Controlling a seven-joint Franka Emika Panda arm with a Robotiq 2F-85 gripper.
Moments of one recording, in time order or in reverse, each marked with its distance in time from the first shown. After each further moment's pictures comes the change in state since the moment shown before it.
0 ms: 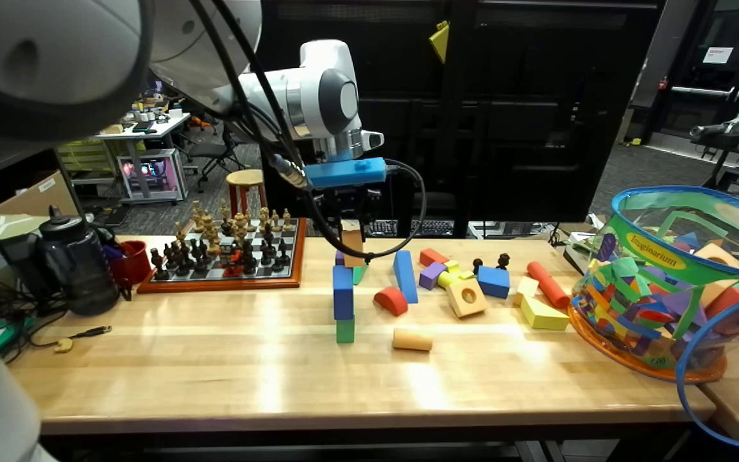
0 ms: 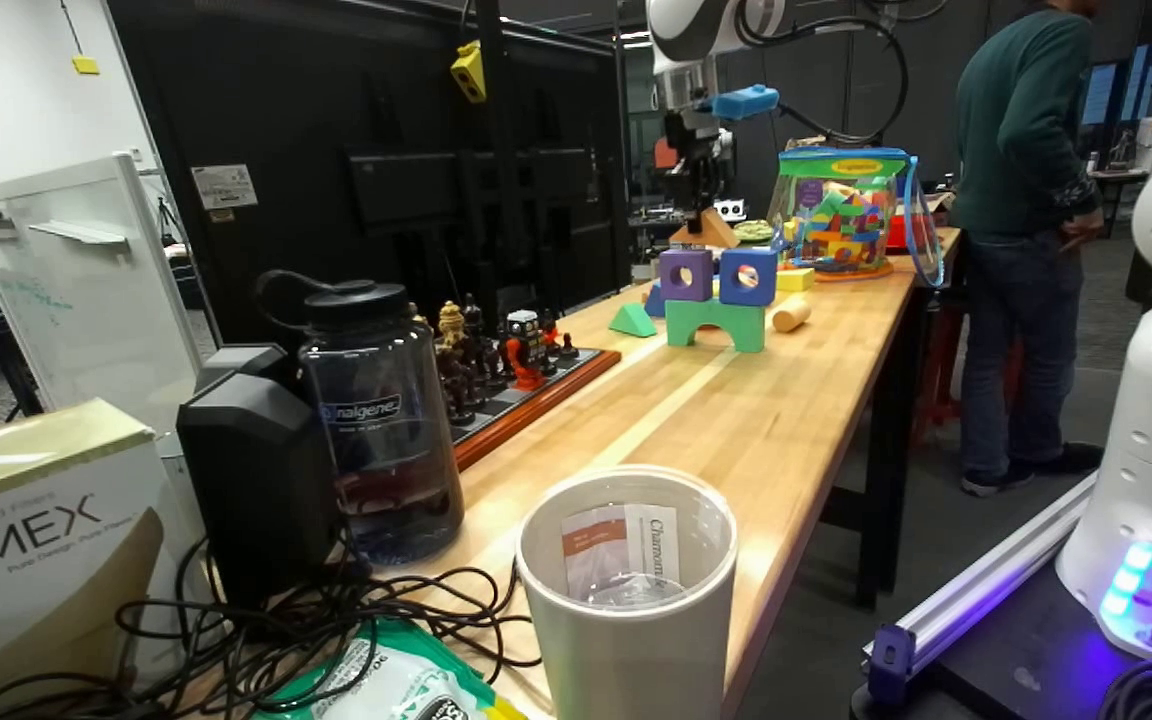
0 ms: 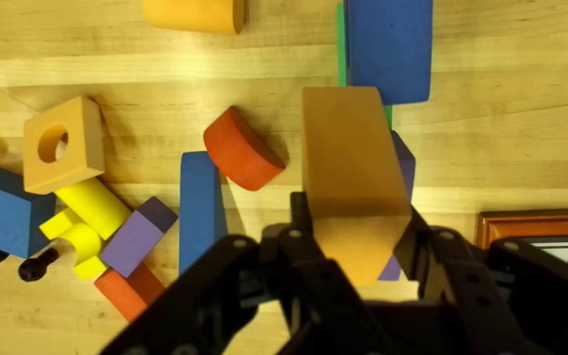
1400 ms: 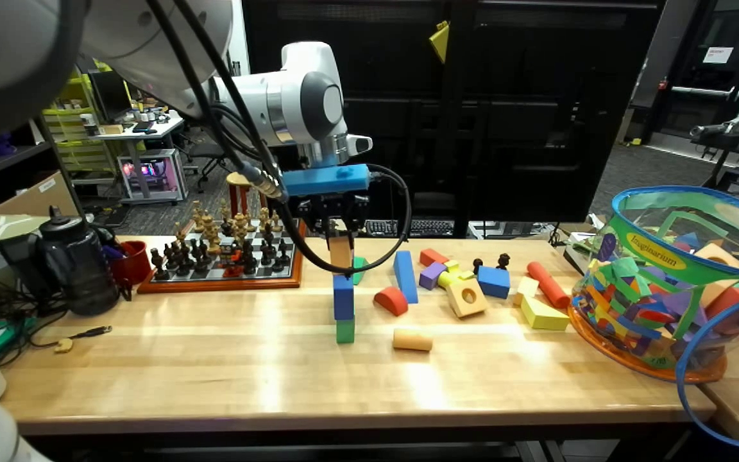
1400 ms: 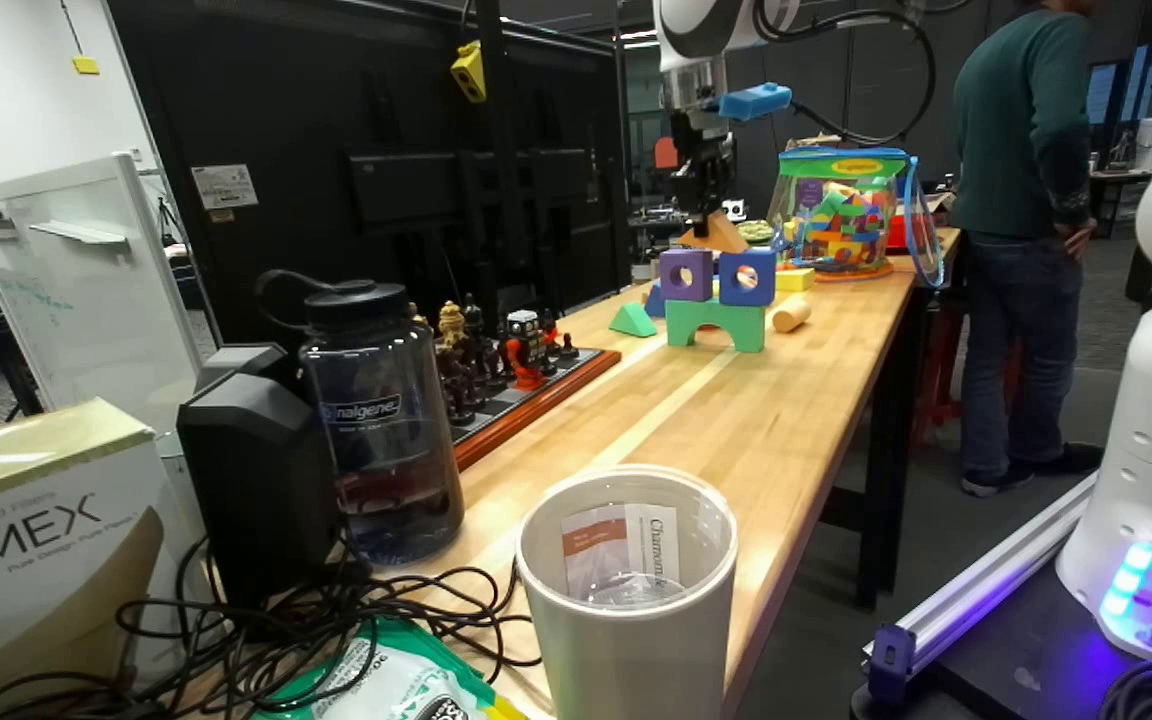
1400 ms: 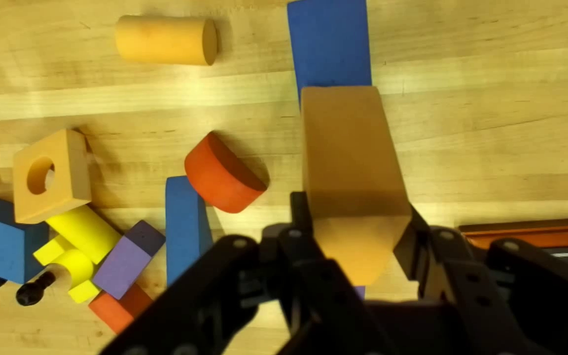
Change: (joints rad) arm 0.014 -0.081 0.013 -0.103 0.000 0.023 0.074
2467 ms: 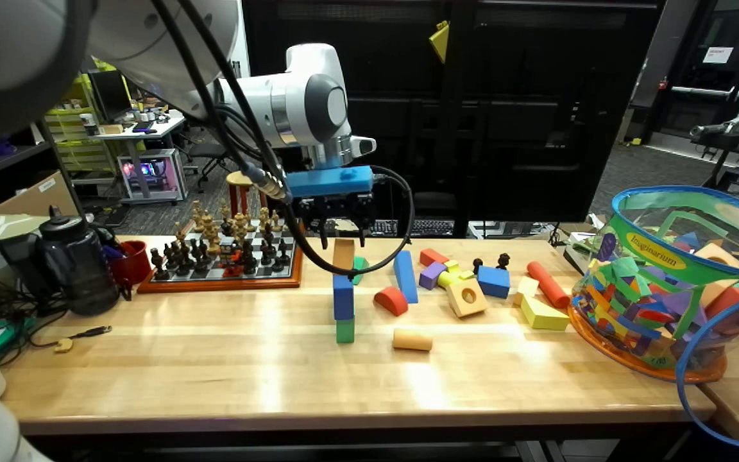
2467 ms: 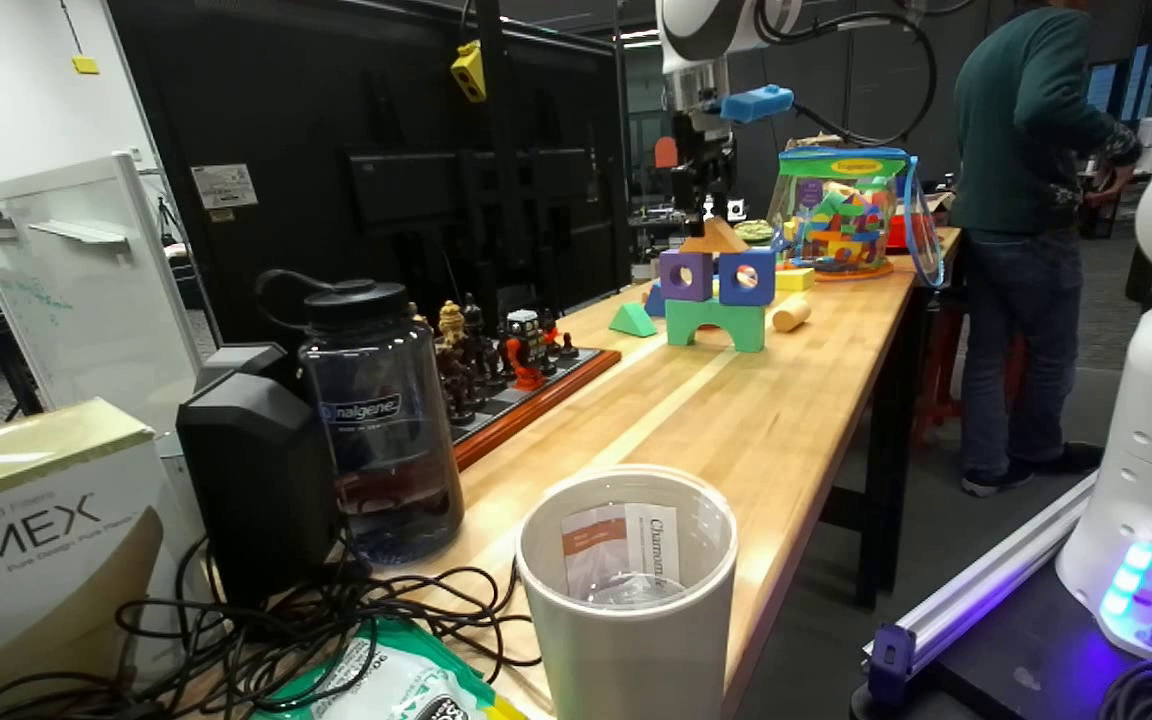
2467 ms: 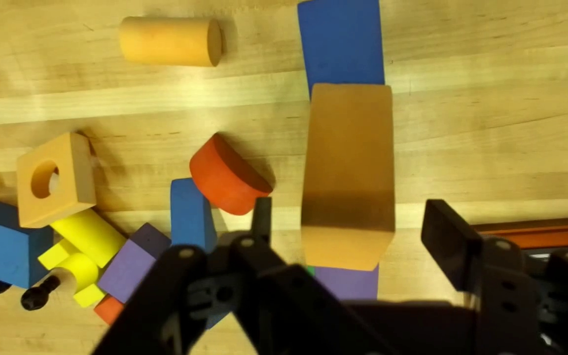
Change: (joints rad) arm -0.001 0.006 -0.011 0.000 0.000 0.008 0.000
